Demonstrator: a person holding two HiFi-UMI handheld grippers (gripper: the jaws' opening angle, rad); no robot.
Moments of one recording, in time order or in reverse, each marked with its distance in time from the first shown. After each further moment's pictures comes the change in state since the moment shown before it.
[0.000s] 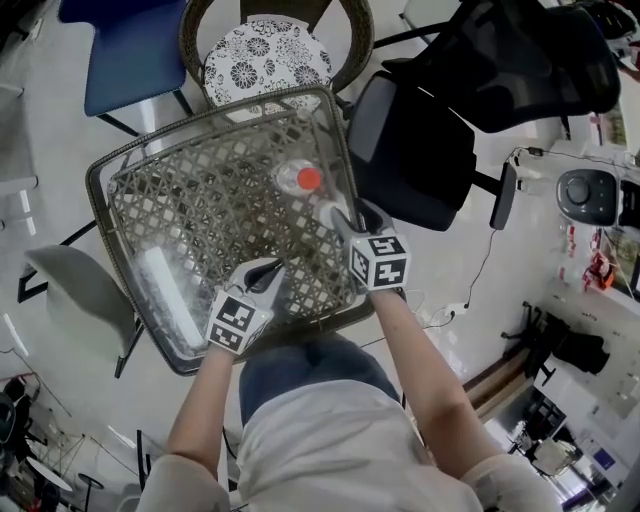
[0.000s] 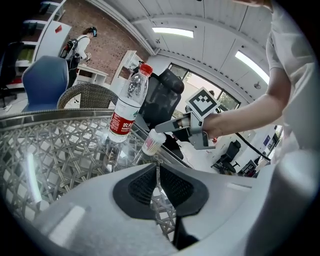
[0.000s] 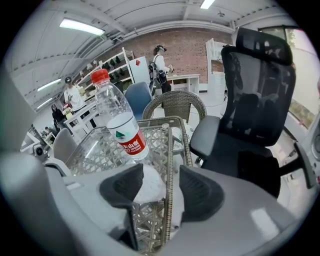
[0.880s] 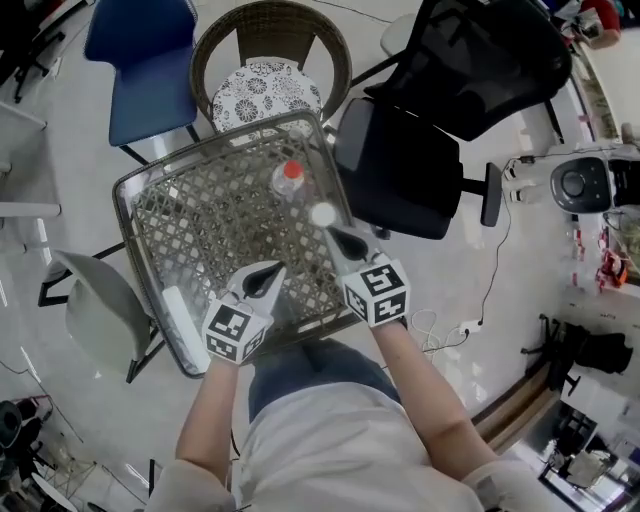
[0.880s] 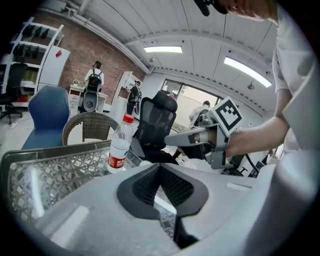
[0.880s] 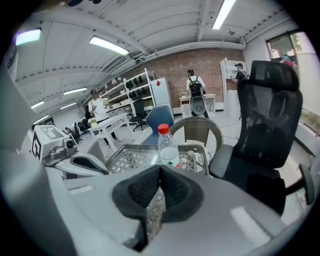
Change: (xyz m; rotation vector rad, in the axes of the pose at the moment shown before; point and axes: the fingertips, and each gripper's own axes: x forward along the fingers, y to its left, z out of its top) left arm -0.059 -0.049 0.076 0.086 -0.187 0.054; right arm -0.115 0.087 0.042 -0.126 -0.214 0.156
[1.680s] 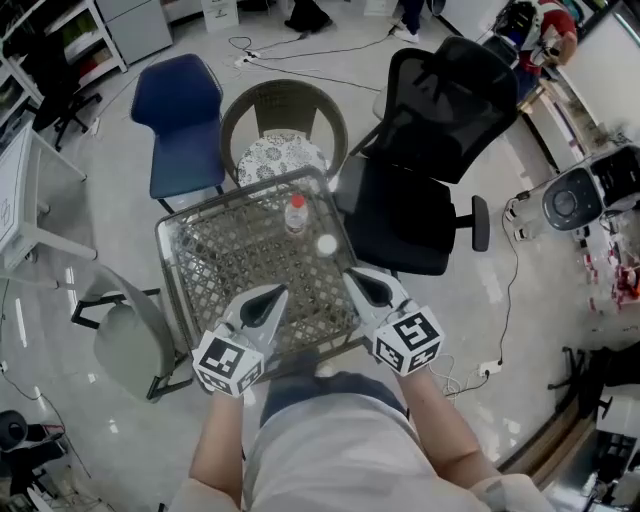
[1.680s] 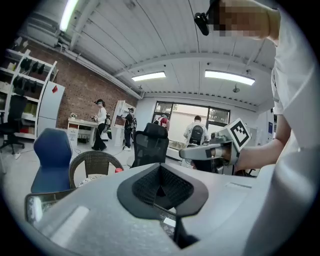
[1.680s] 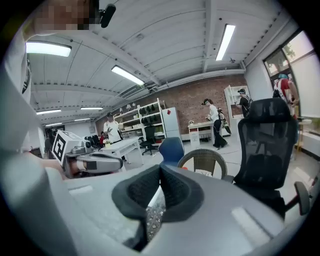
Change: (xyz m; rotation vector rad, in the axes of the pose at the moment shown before) left arm -0.107 -0.079 0.117 0.163 -0.254 0.039; right arm -0.155 0.074 0.076 -0.061 -0.312 0.079
